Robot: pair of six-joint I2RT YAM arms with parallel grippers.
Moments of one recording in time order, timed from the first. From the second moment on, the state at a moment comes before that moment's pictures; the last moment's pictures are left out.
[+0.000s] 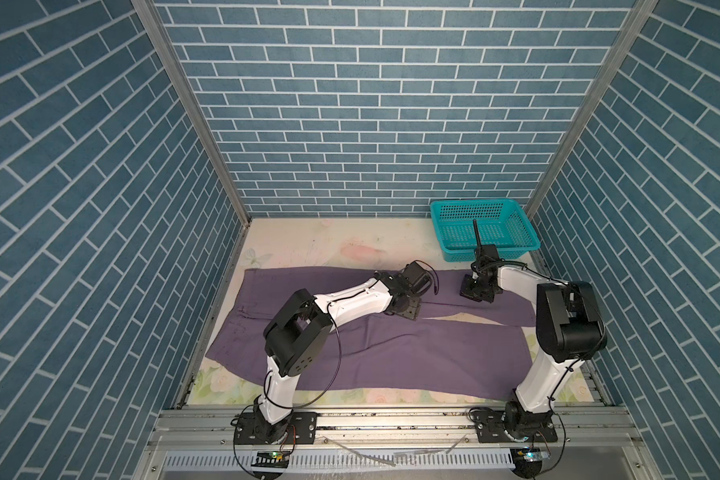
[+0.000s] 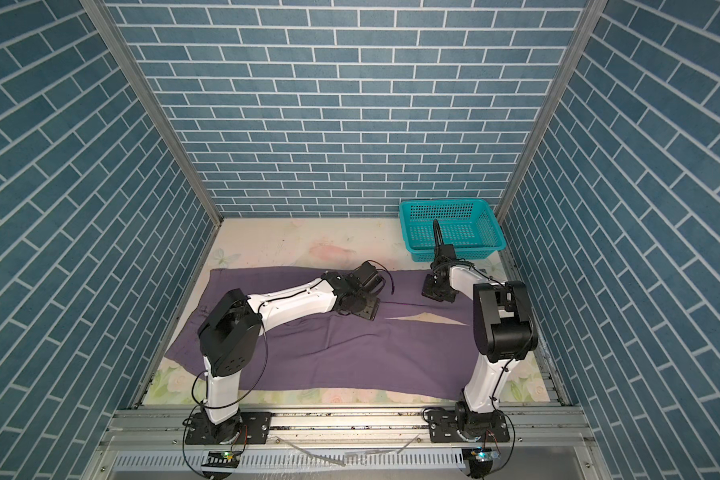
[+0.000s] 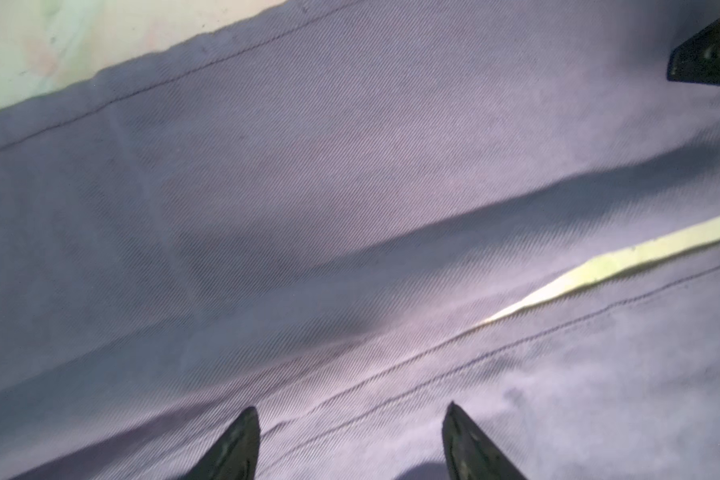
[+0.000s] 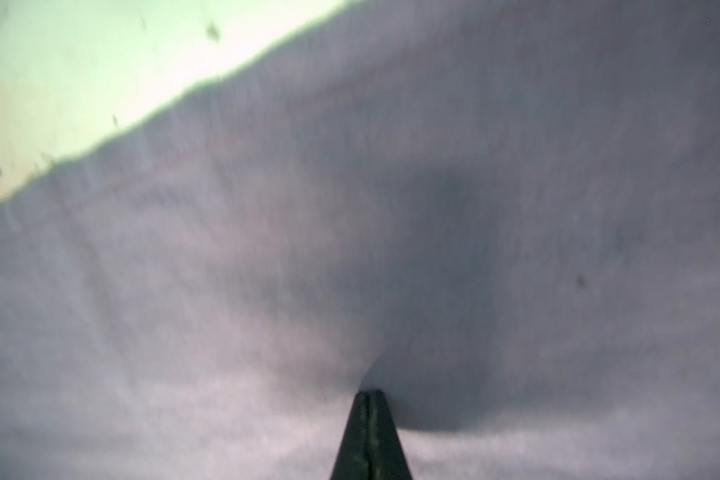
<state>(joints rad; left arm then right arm) -0.89 1.99 1.49 -0.65 -0.13 -0.48 0.15 1.84 1.12 -0.52 -0.07 0.40</state>
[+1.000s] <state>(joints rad) -0.88 1.98 1.33 -0.58 0.09 -0.41 0.12 1.94 1.27 -0.56 -0.05 0.42</state>
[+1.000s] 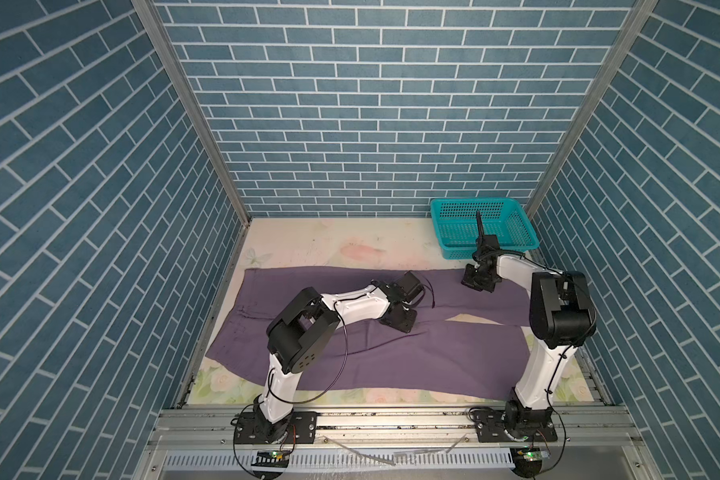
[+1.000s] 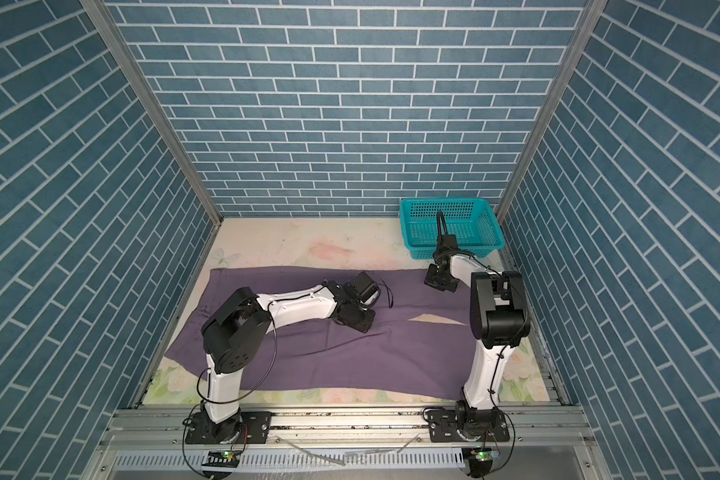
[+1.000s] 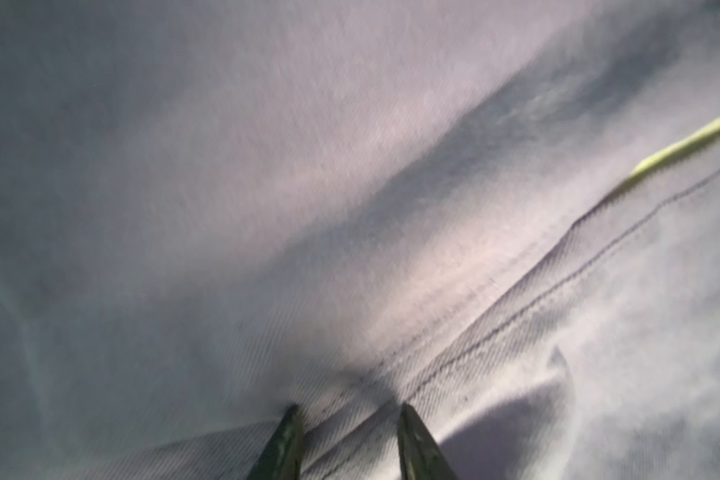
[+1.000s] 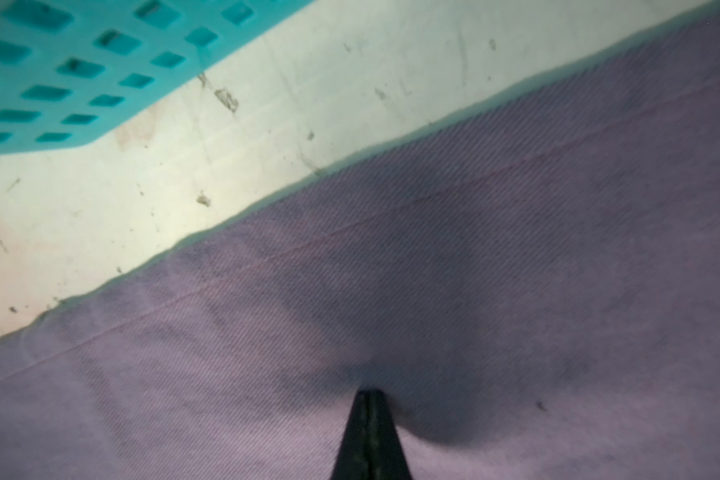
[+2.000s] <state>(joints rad) -0.82 1.94 1.39 -0.79 0.07 -0.36 0.23 1.53 0.88 -0.65 -0.10 0.44</state>
